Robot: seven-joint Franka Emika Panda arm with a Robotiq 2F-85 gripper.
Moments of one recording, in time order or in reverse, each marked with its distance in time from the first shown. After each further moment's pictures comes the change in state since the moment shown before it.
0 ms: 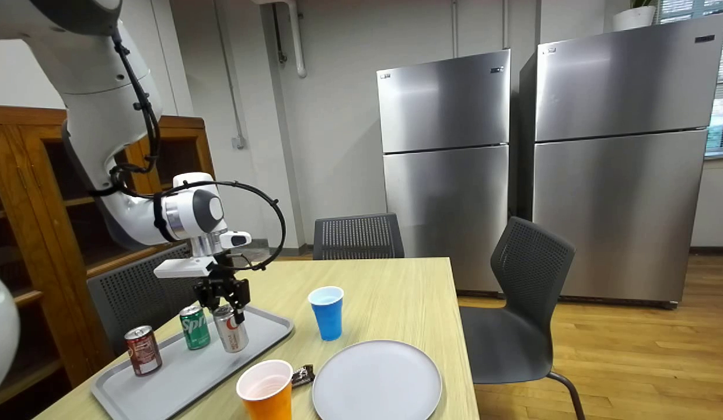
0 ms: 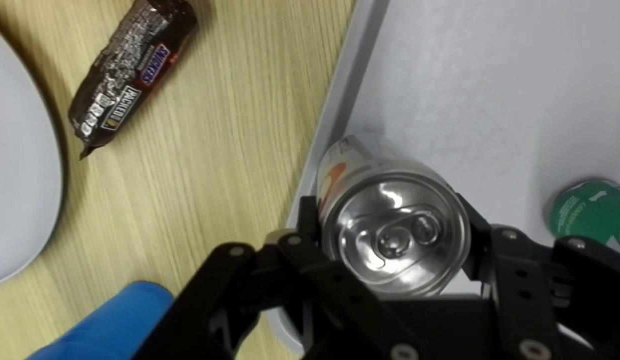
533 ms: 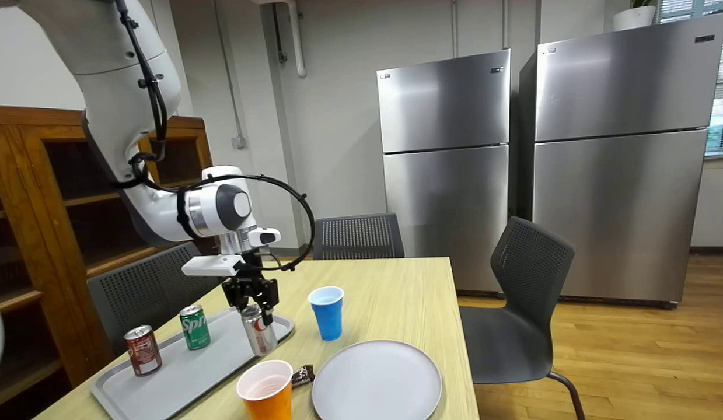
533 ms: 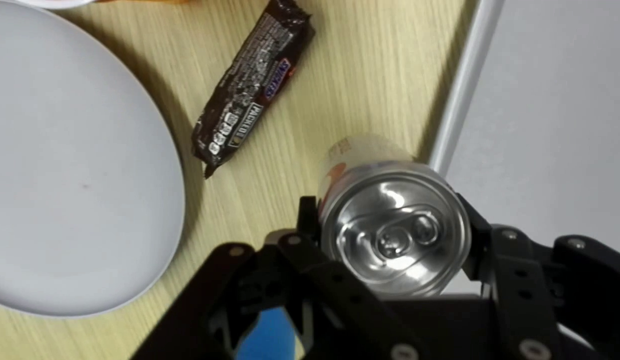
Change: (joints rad) arm -0.117 -0.088 -0.035 -0.122 0.003 0.044 -0.049
